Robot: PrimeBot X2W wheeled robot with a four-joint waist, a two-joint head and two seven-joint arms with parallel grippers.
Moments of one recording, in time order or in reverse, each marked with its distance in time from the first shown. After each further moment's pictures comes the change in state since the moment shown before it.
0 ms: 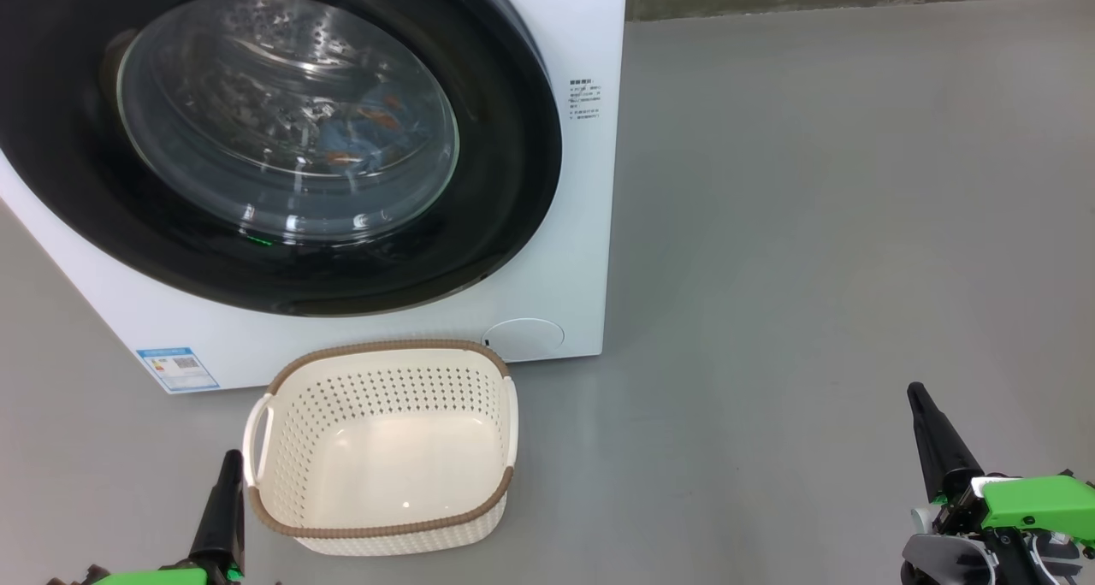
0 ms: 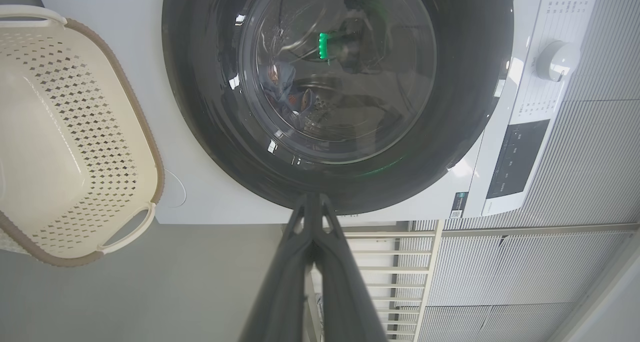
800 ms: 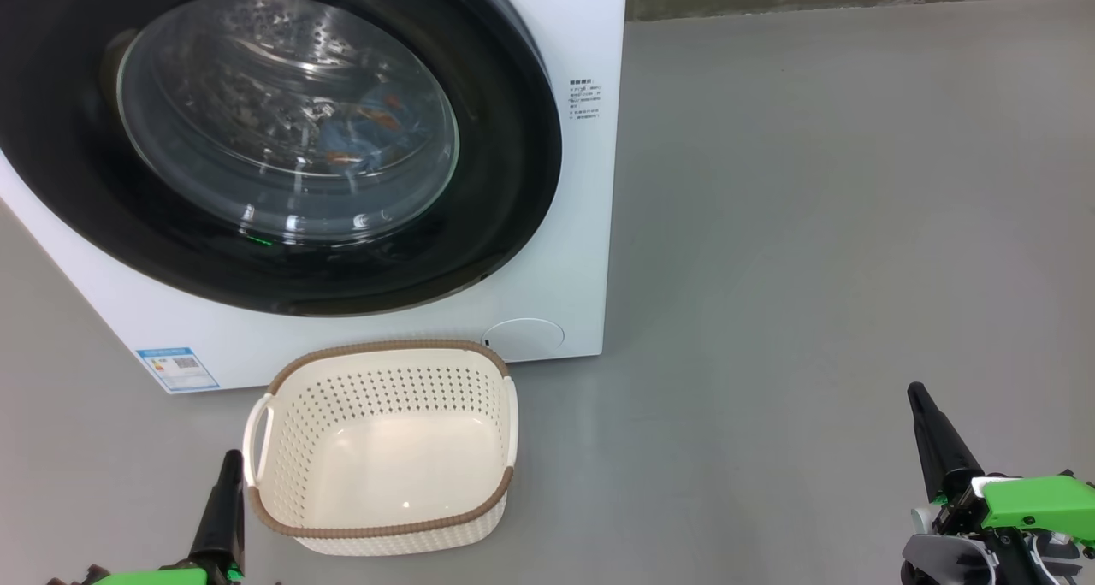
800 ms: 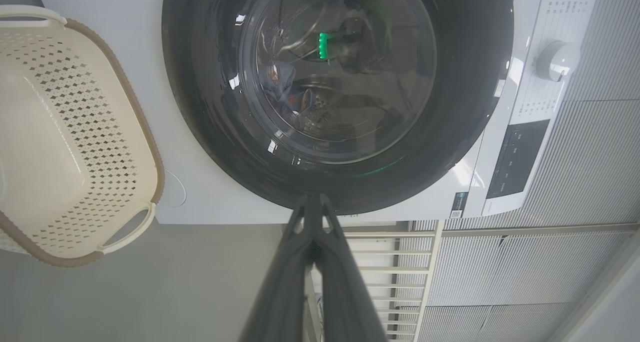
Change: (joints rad) left arm 0.000 0.000 0.000 0.000 0.000 0.000 0.000; right arm 0.000 0.000 -0.001 0.000 0.000 0.000 0.000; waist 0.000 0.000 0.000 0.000
